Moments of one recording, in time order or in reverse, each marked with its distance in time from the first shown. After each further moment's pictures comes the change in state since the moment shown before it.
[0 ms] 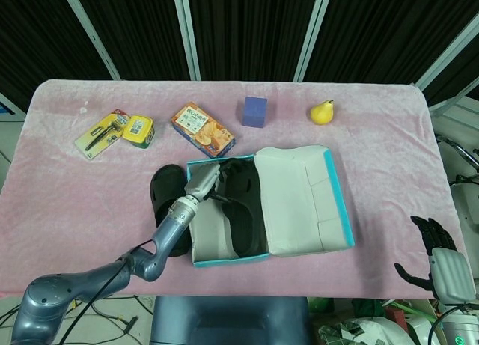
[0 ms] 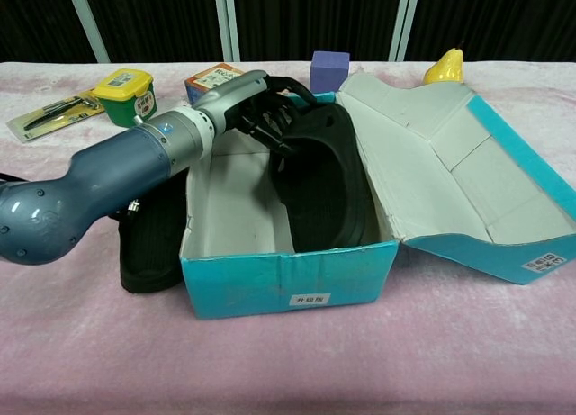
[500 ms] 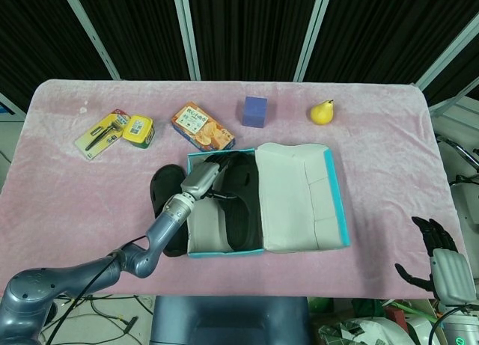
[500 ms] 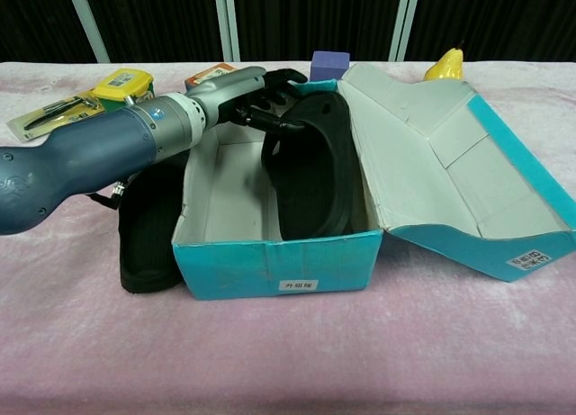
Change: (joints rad) left arm 0.001 0.106 0.019 -0.127 -0.052 -0.040 0.180; right arm -0.002 -0.004 0.000 0.010 -0.004 0.002 0.010
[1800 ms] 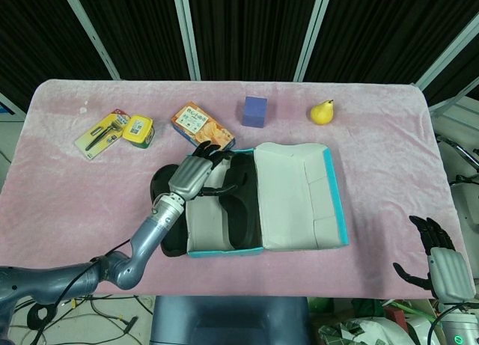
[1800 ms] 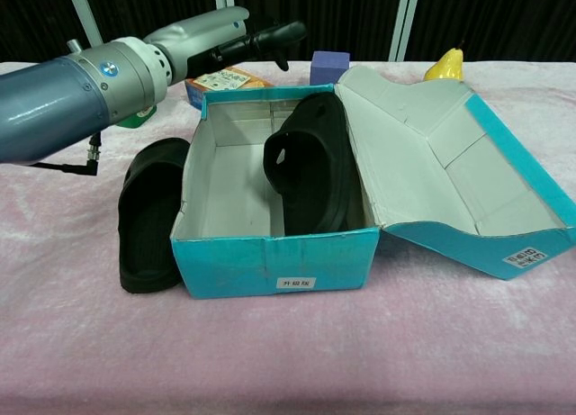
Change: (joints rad) left arm 0.040 0.169 0.027 -0.326 -0.069 0.185 0.344; right arm 0.006 -0.005 0.002 0.011 -0.004 -0.011 0.009
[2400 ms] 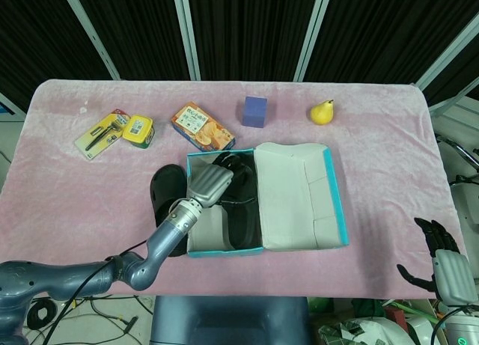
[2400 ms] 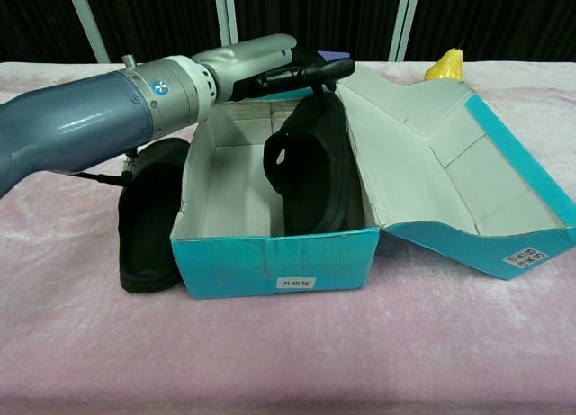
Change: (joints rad) left arm -0.070 -0.048 0.002 0.000 -0.052 -0.068 0.107; right arm -0.012 -0.003 -0.001 0.020 0.012 0.007 0.026
